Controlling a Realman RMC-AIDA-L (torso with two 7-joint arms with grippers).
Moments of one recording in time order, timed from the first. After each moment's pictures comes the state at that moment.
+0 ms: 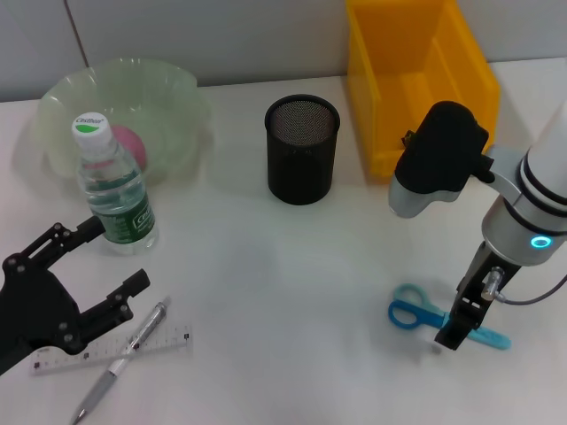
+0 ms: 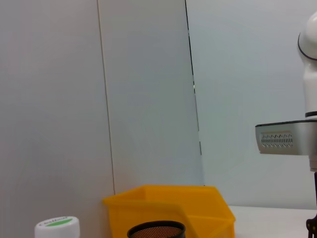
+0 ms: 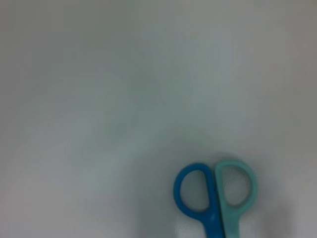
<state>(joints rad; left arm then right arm) -0.23 -2.06 0.85 0.39 1.45 1.69 -0.62 0.61 2.09 -1.57 -1.29 -2.75 -1.67 2.56</state>
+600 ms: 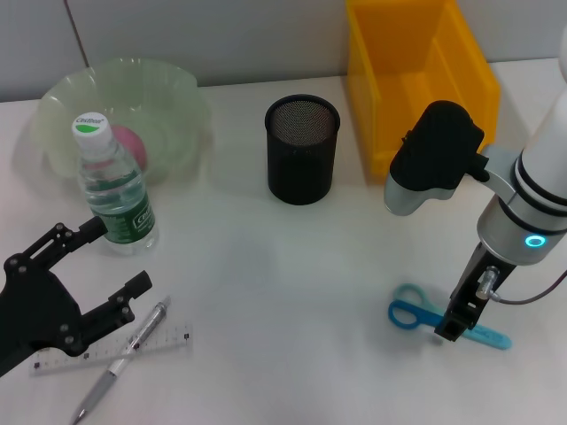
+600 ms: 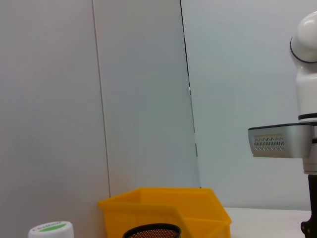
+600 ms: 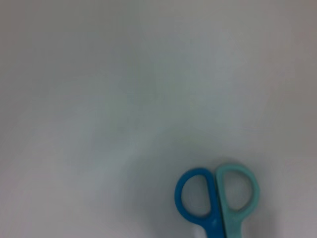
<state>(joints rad) -0.23 -2.06 0.86 0.39 1.45 1.70 -0.62 0.62 2.09 -1.57 -1.27 -2.74 -1.66 2.58</state>
